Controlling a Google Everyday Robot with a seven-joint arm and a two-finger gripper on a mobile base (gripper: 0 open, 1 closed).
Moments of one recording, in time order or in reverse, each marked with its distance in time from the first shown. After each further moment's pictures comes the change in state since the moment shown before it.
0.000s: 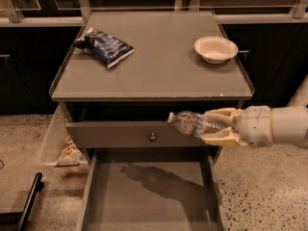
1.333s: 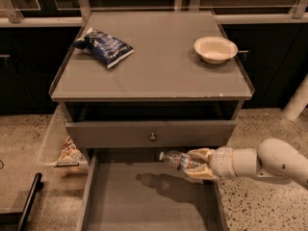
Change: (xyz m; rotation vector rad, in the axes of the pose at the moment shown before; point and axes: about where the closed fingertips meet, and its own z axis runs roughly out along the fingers) arm 0.164 0.051 0.113 -0.081 0.060 0.113
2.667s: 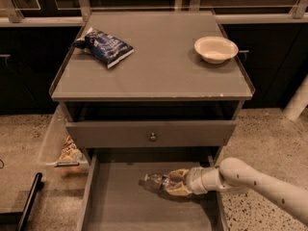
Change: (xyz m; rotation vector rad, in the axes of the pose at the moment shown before) arm 0.112 0.026 0.139 -0.123 0.029 0.116
